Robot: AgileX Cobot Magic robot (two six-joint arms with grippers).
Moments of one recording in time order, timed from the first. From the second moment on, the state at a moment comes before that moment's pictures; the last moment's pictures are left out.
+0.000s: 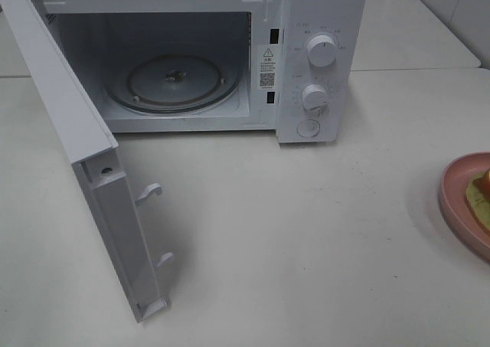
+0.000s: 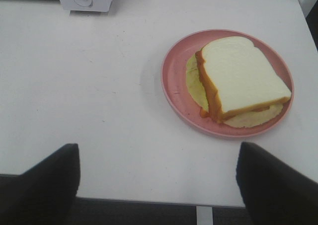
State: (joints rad) left arm -0.05 0.00 -0.51 -0.03 1.07 0.03; right arm 0.07 0.12 -0.55 -0.03 1.12 0.02
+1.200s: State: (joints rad) left arm -0.05 0.00 -0.51 -0.03 1.07 0.03; right arm -0.04 0.00 -0.50 0.00 1.01 0.00
